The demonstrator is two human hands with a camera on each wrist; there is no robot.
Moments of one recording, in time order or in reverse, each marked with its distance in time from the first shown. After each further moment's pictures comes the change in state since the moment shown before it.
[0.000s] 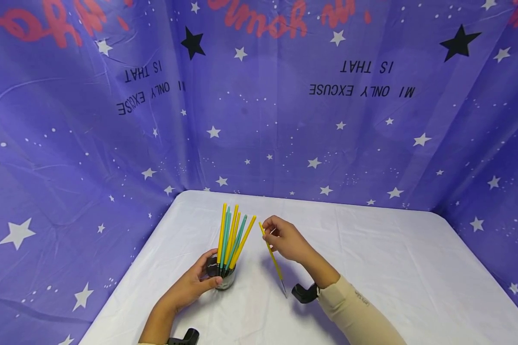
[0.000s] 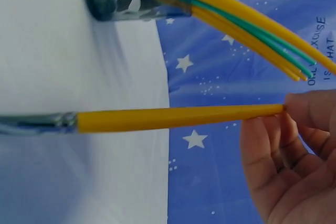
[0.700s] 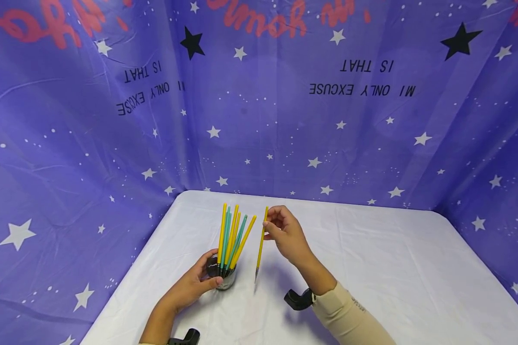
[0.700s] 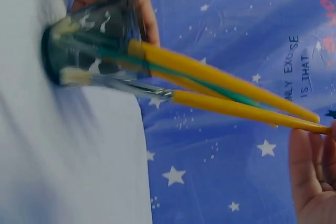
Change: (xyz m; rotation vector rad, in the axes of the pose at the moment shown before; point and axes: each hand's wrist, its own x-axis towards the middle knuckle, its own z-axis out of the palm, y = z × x) left_hand -0.001 0.000 0.000 0.008 0.008 -0.016; right_hand -0.005 -0.029 0.013 0.339 0.270 -0.122
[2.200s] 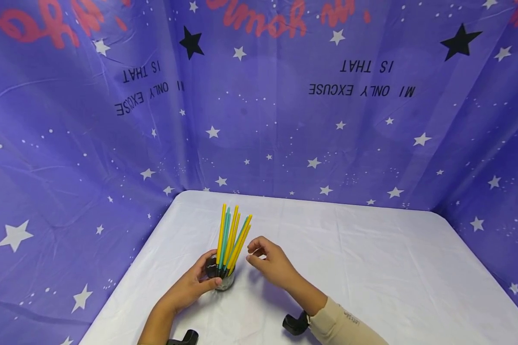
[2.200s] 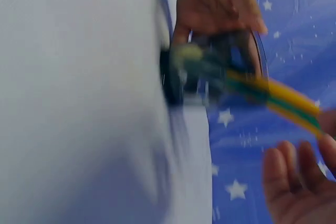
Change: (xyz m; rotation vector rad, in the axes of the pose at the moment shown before) left_hand 0.001 -0.001 0.000 -0.004 -0.007 0.009; right_hand -0.035 0.043 0.019 -0.281 -0.188 0.031
